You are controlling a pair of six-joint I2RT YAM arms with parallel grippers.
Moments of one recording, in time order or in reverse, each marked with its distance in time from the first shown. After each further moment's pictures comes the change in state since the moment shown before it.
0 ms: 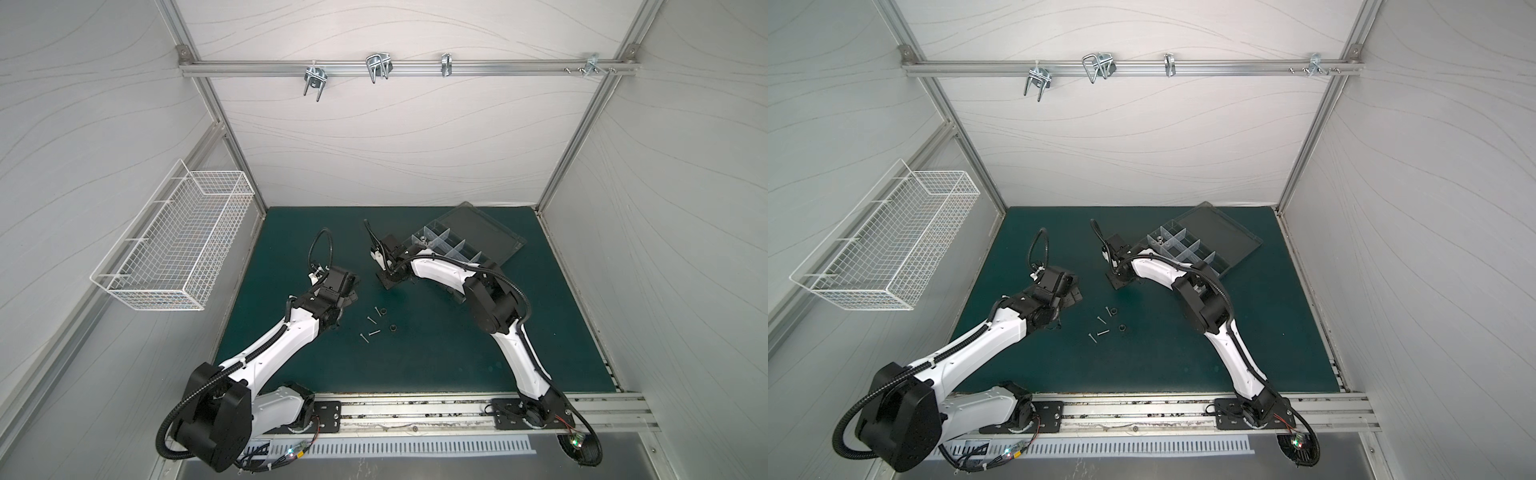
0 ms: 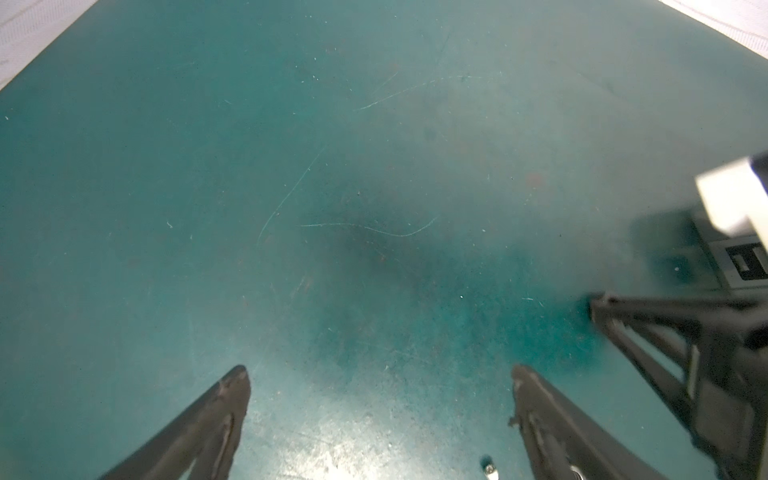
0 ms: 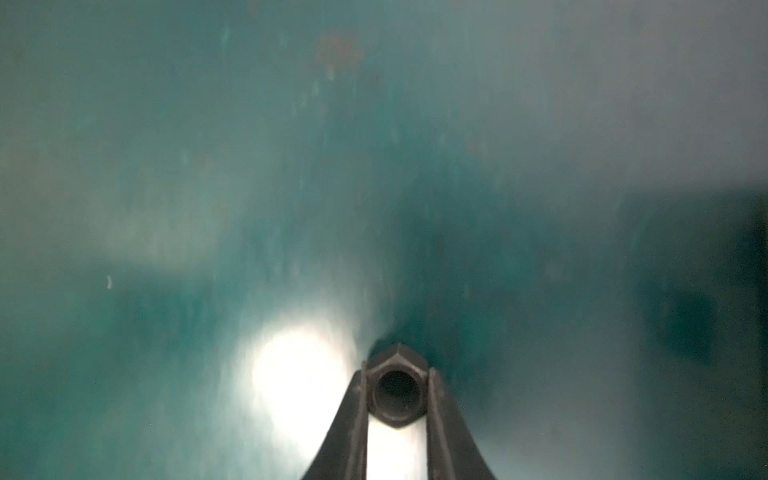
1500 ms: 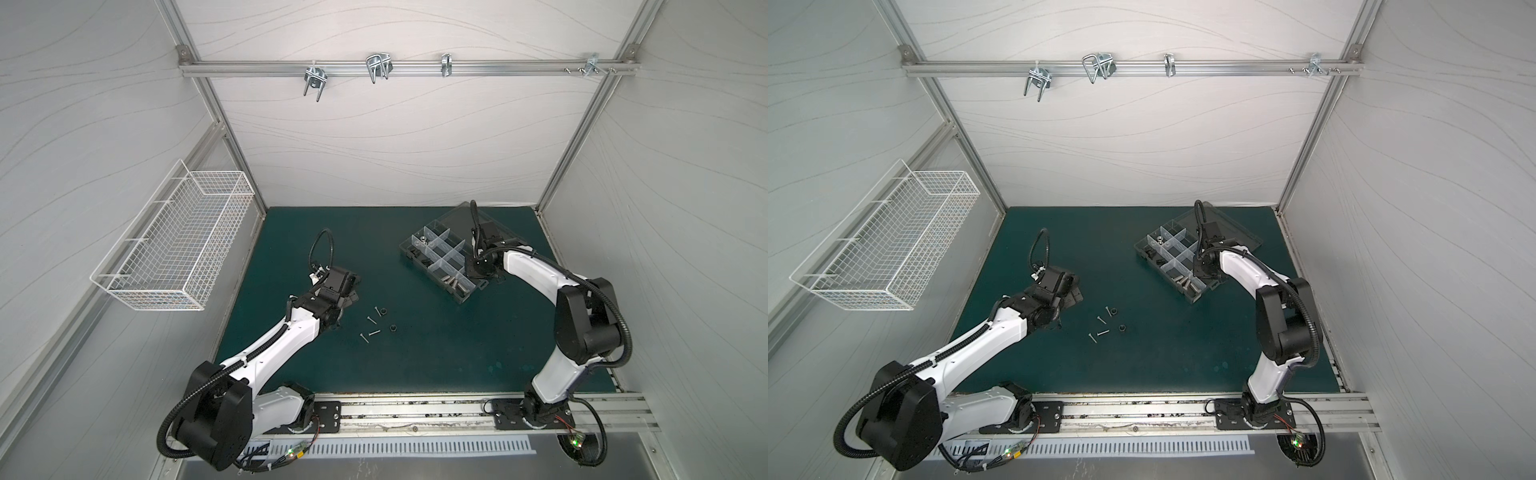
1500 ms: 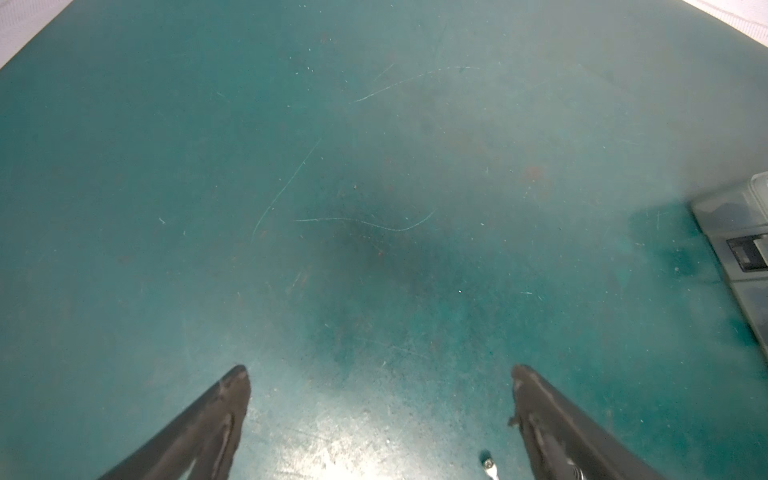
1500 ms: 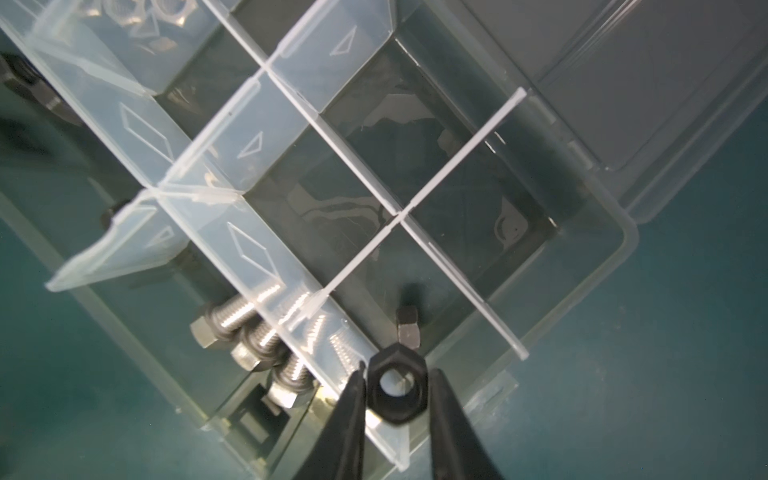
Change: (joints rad) left arm 0.000 0.008 0.000 0.000 0.015 0.002; right arm -0.495 -0.573 -0.577 -0.046 0.106 0.172
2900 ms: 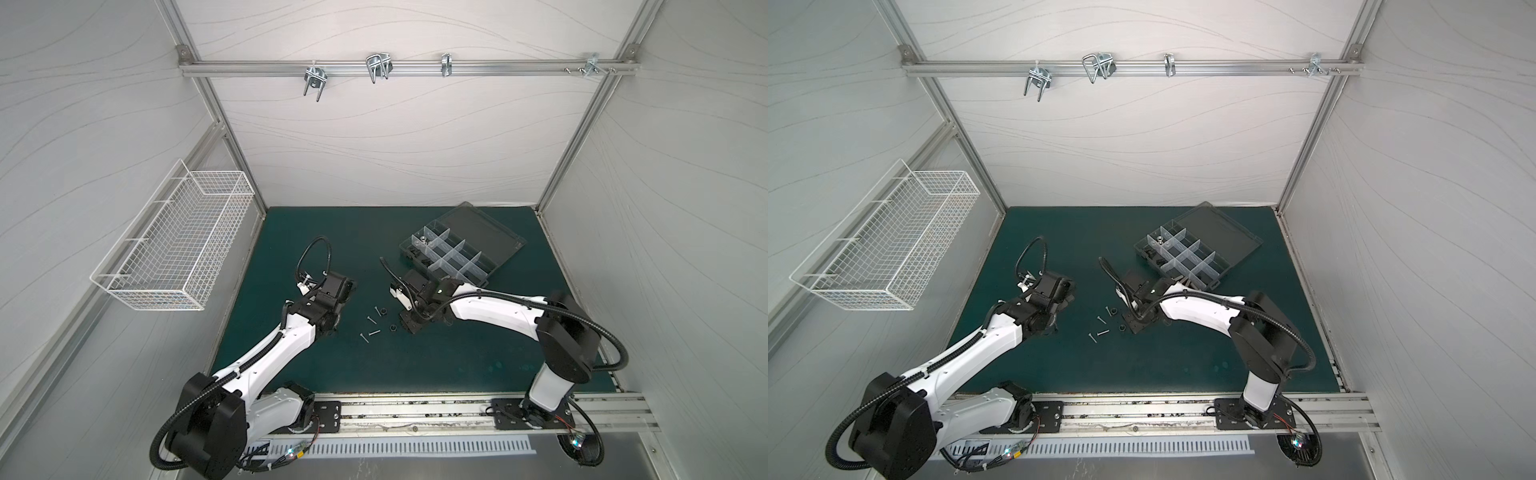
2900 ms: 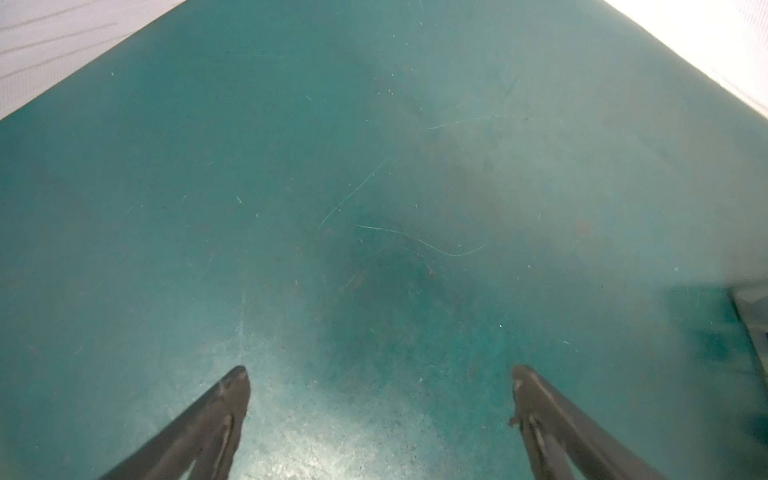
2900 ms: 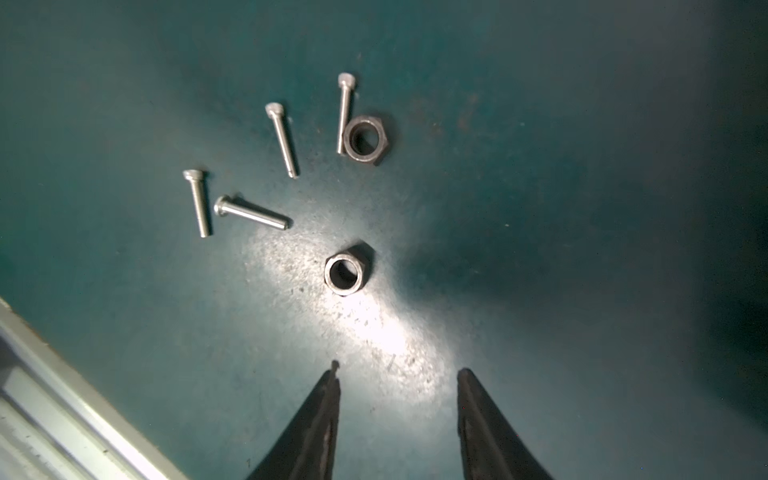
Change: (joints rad) left arm 0.000 -0.066 -0.035 -0.074 -0.126 -0.200; right arm 0.666 0.017 -0.058 0.054 -0.108 -0.042
